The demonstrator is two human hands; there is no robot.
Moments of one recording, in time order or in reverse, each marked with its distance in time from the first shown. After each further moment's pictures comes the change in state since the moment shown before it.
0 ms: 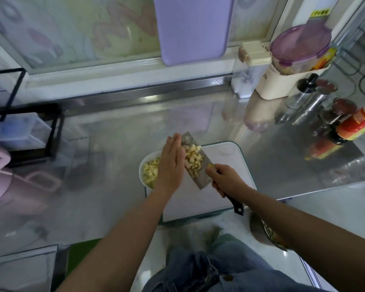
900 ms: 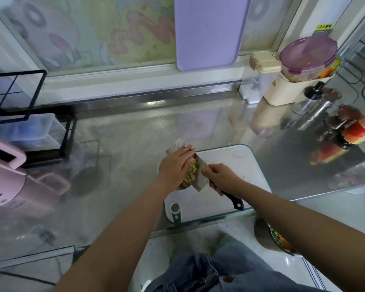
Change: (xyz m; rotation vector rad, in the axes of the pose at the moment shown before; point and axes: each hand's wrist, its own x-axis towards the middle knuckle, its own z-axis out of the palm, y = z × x) left_hand 0.005 -0.034 -0.057 0.223 -0.283 0.207; right_hand 0.005 -0.042 0.049 -0.103 -0.082 0.008
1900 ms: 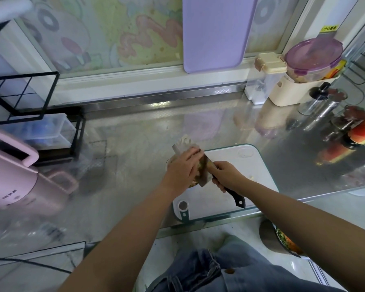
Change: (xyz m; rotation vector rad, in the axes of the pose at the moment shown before) left_hand -0.019 0.002 -0.006 0.190 0.029 0.140; right_hand 0.002 -0.009 0.011 0.052 0.034 -0.013
